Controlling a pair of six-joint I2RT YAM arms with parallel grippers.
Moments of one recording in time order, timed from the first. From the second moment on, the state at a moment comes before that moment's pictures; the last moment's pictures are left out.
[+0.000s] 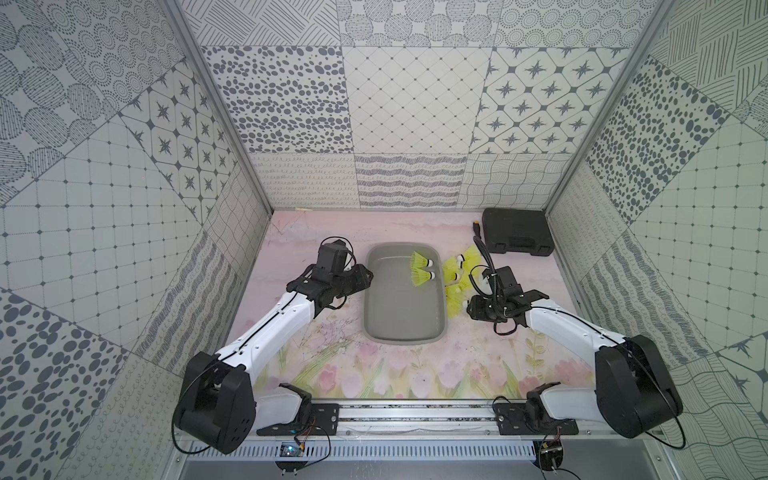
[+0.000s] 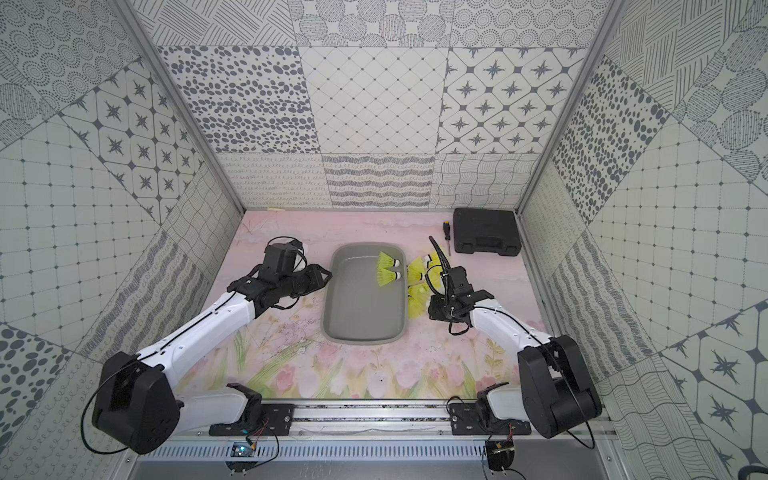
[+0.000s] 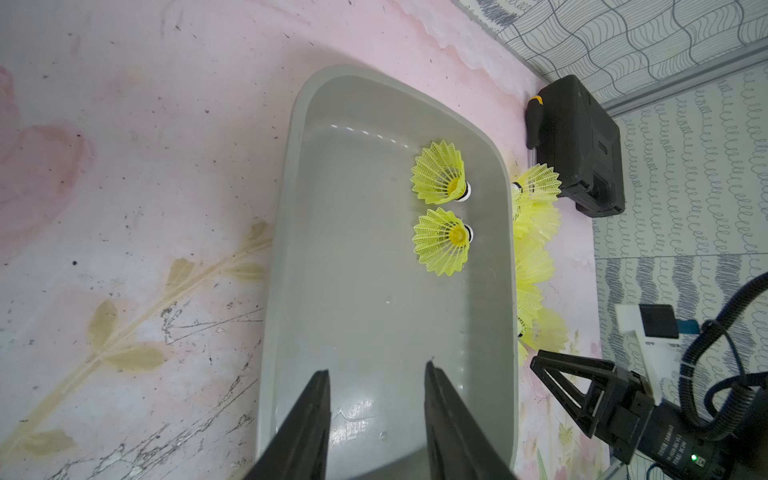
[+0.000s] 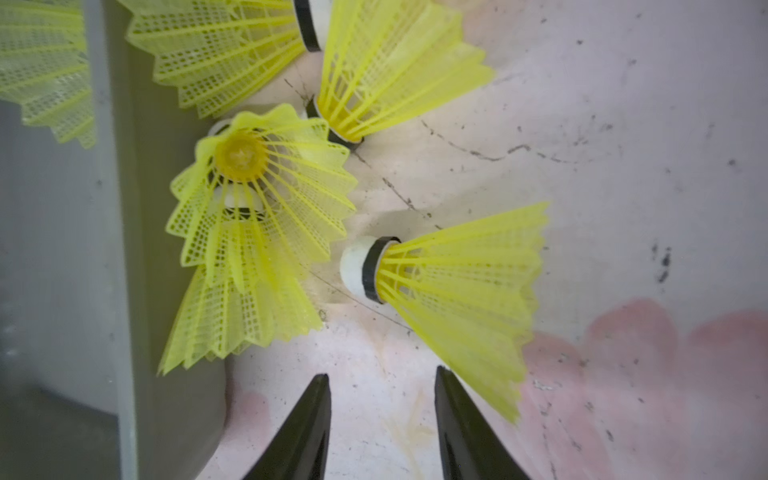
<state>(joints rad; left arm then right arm) -0.39 1.28 0.90 -0.37 0.21 -0.67 0.33 1.34 0.71 -0.46 -0.08 0.41</state>
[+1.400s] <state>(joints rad) -0.38 1.32 0.89 -0.37 0.22 -0.65 0.35 1.46 0.62 -0.10 0.02 0.97</state>
